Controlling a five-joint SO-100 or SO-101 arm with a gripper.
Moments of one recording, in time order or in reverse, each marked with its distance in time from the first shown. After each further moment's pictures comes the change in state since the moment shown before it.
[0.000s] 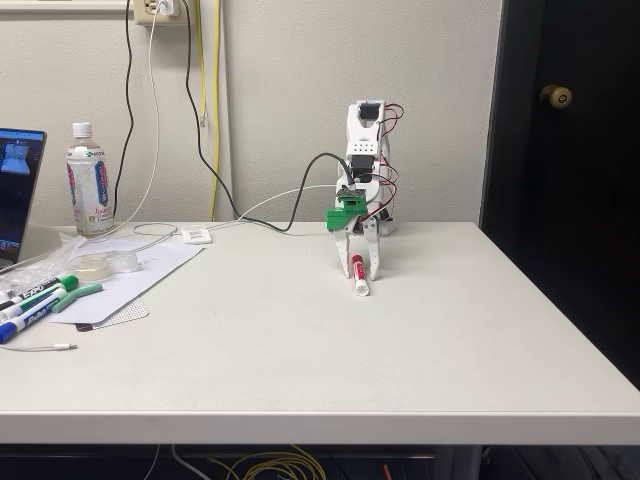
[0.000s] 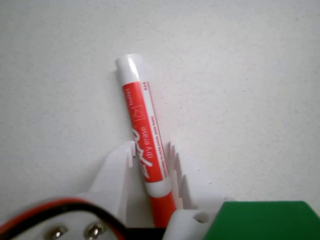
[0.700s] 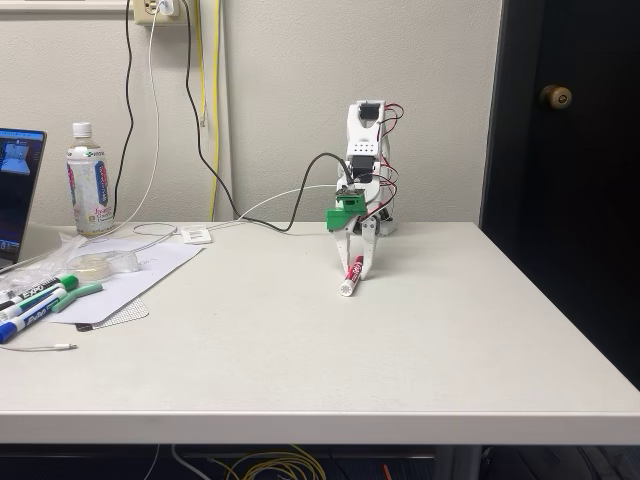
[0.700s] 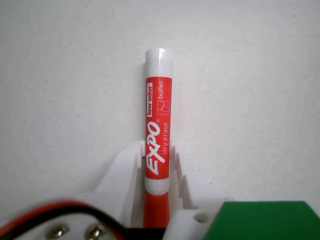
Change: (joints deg) arm -0.4 2.0 0.1 -0.4 4.0
